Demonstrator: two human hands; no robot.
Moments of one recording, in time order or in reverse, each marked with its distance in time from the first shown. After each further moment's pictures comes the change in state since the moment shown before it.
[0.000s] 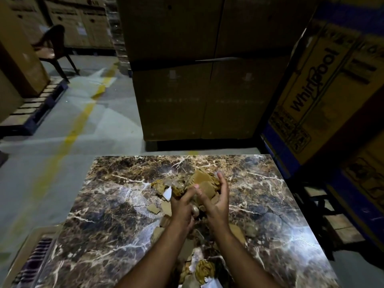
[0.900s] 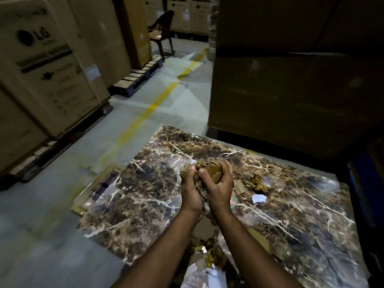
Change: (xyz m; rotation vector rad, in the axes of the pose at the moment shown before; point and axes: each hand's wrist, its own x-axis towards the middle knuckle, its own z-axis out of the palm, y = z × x) left_hand -0.054 0.023 -0.008 -0.149 0.213 0.447; right_hand 0.007 -0.023 0.050 0.066 -0.320 -0.271
